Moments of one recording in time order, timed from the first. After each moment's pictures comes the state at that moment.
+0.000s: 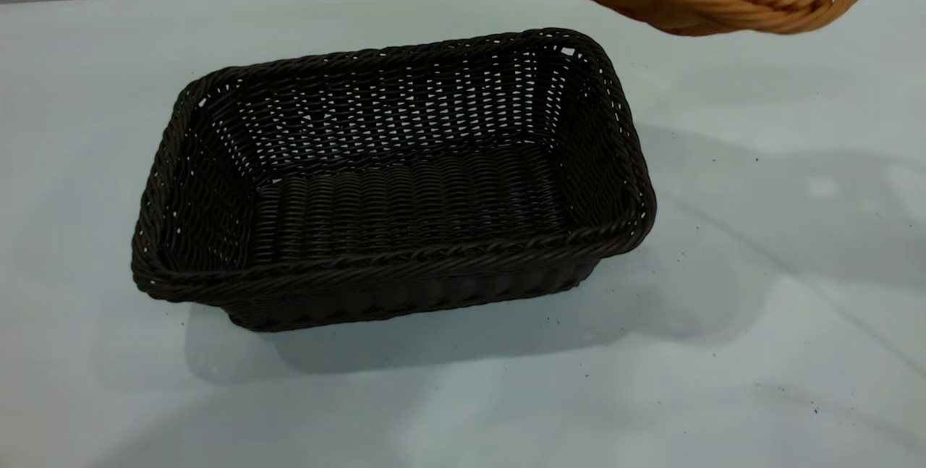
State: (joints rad) left arm -0.64 1.08 -1.01 -1.24 0.27 1.57; right arm -0.05 1.54 -0.95 0.96 0.97 -0.59
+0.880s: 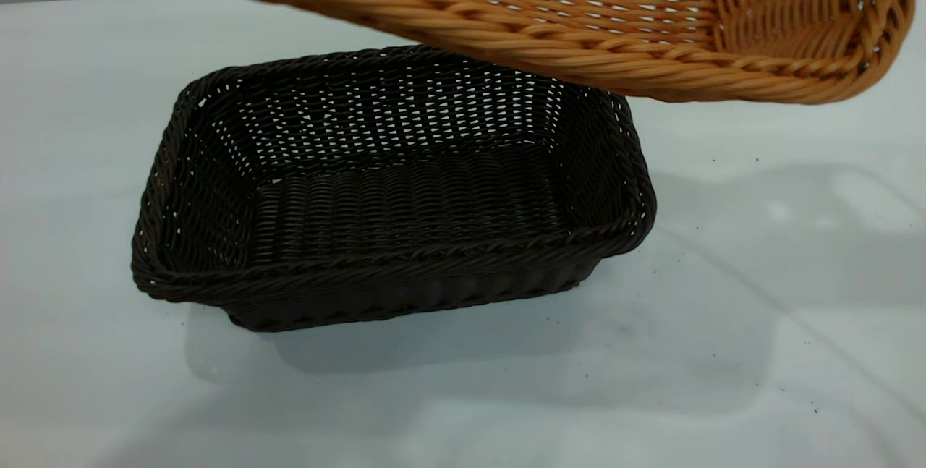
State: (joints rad) left arm -0.64 1.08 -1.01 -1.34 0.28 1.57; right arm 0.06 1.55 -1.03 0.79 1.10 -0.56
